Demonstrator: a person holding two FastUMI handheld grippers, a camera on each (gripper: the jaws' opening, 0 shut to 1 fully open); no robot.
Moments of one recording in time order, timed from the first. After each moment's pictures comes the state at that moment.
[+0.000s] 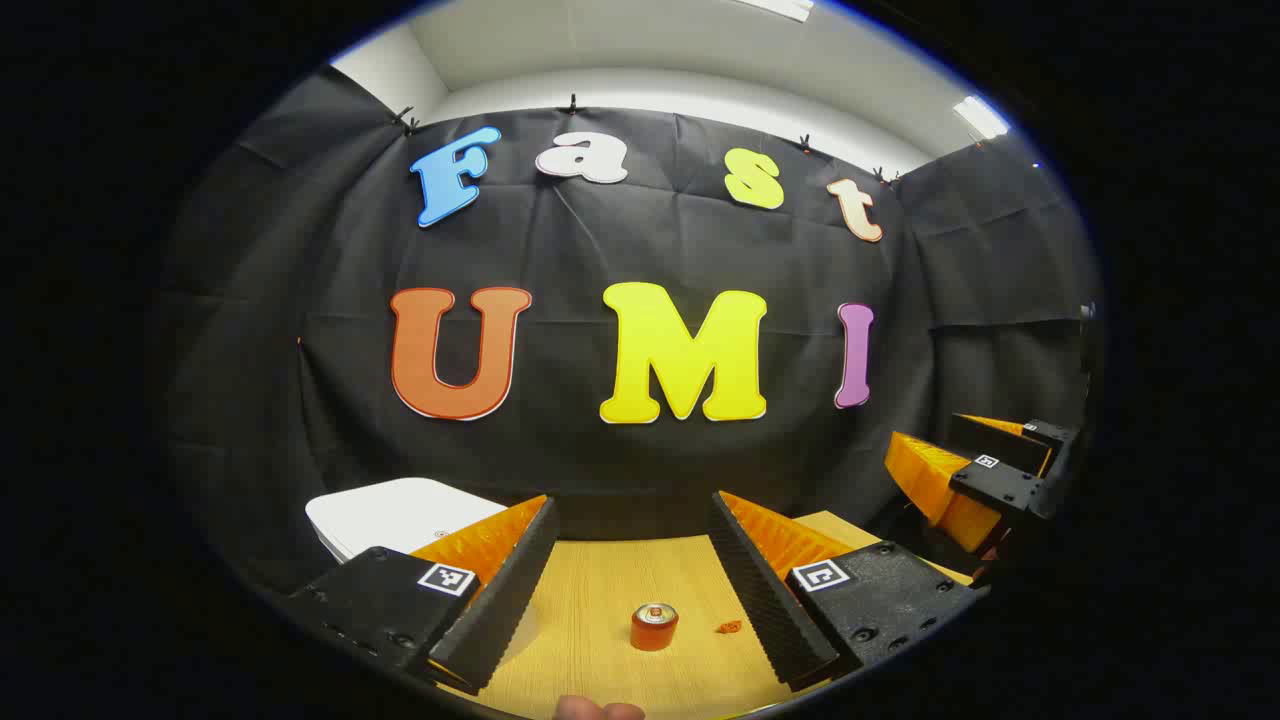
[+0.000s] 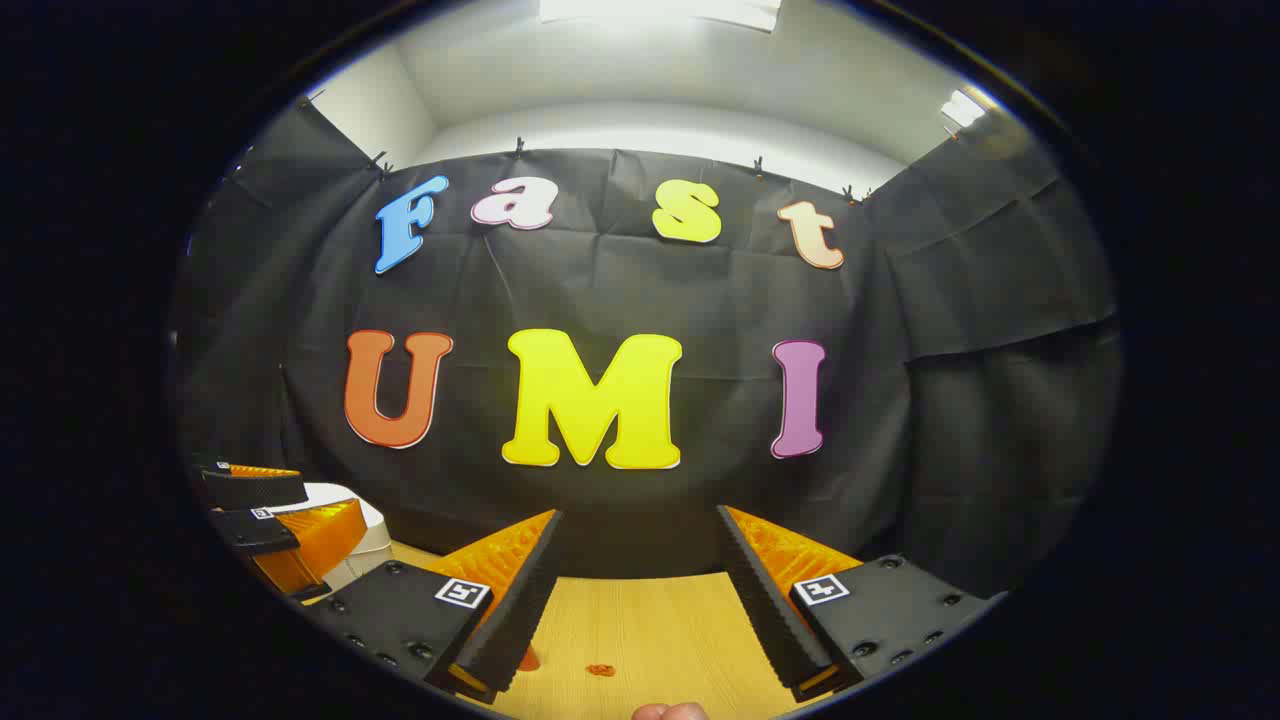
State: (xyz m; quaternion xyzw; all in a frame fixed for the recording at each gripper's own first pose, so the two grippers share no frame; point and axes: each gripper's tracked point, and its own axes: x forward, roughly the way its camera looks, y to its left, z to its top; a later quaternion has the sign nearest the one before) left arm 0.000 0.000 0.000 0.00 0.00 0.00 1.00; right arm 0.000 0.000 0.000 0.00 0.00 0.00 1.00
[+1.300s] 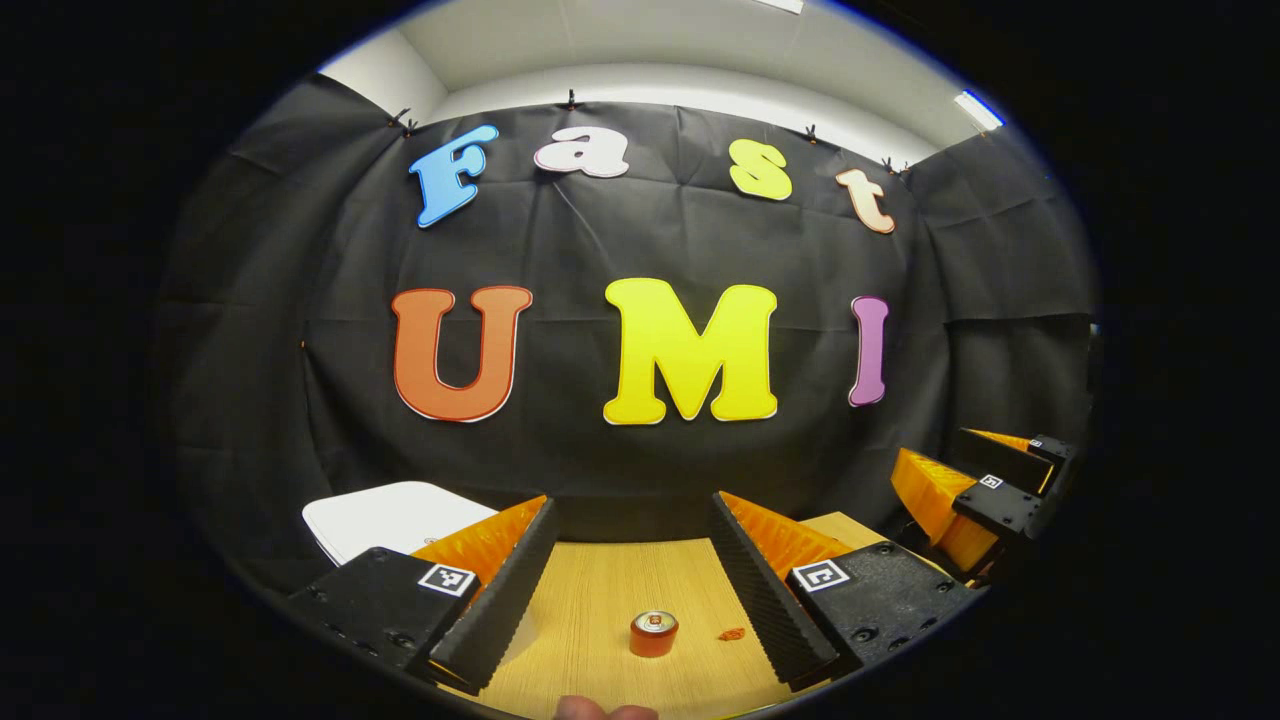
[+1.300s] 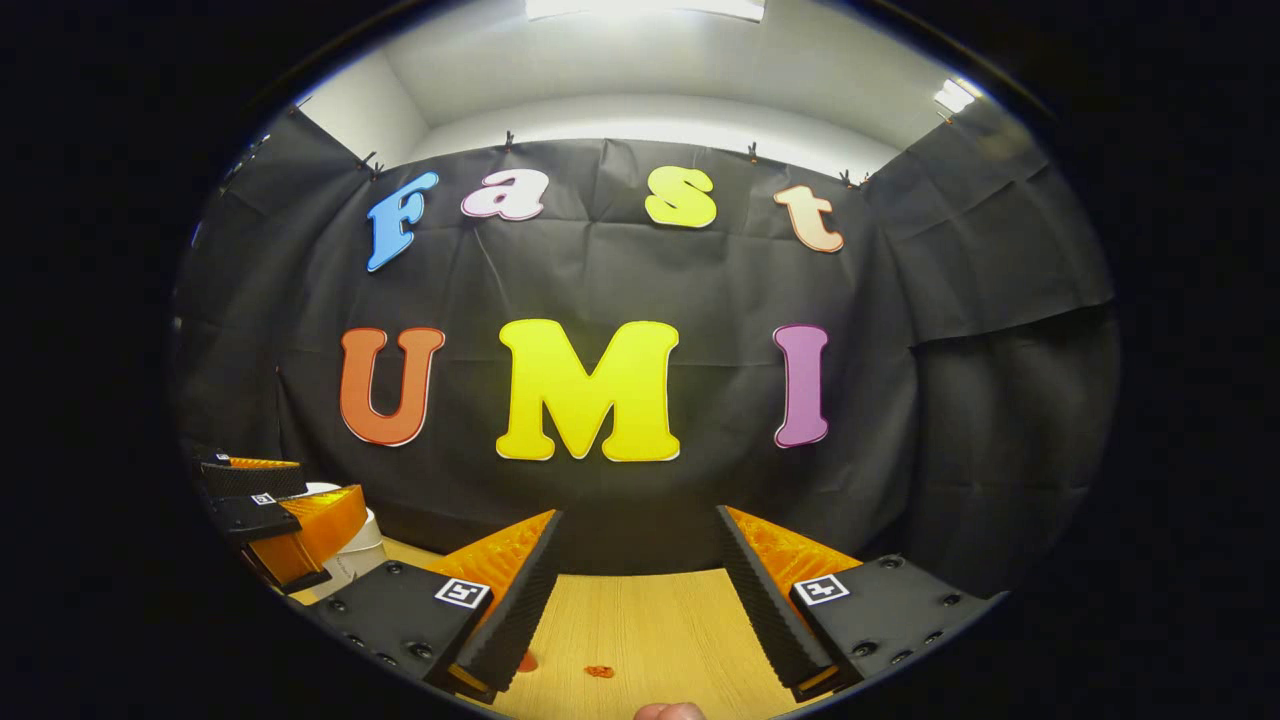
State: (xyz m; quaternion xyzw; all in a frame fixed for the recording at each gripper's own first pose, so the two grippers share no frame) left arm 0.020 -0.011 0.001 0.00 0.01 0.02 1.00; right arm 0.023 -0.015 -0.013 0.01 0.02 0.00 1.00
